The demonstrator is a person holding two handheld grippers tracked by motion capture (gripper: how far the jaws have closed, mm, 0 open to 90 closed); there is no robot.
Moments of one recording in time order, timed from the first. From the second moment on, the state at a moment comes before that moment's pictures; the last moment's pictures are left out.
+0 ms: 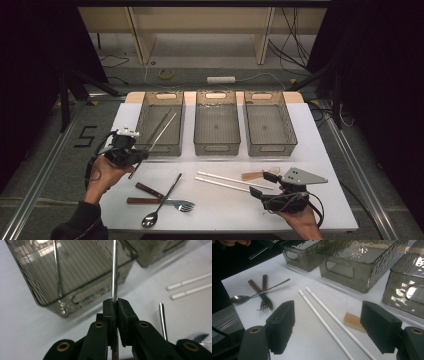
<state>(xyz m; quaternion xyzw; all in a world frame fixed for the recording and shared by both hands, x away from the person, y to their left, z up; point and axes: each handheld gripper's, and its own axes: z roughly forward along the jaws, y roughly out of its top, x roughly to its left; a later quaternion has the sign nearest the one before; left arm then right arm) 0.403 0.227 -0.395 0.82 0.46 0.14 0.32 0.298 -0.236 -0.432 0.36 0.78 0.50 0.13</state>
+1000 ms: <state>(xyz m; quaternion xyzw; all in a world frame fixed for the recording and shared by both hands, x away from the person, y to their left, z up) 0.491 0.231 -0.378 0.78 0.50 0.18 0.33 0.298 -0.236 -0.431 0.36 0.78 0.50 0.13</state>
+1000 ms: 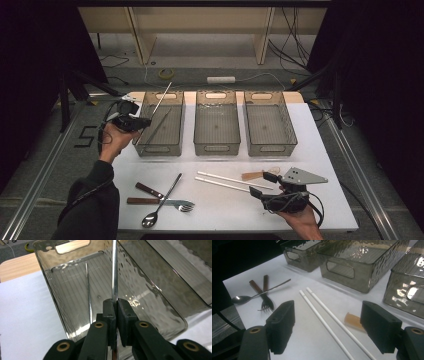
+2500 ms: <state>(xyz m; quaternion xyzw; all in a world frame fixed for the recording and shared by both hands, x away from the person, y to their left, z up) 0.532 0.226 -0.419 0.76 0.54 0.19 0.31 0.298 -0.234 -0.432 0.36 0.78 0.50 0.12</state>
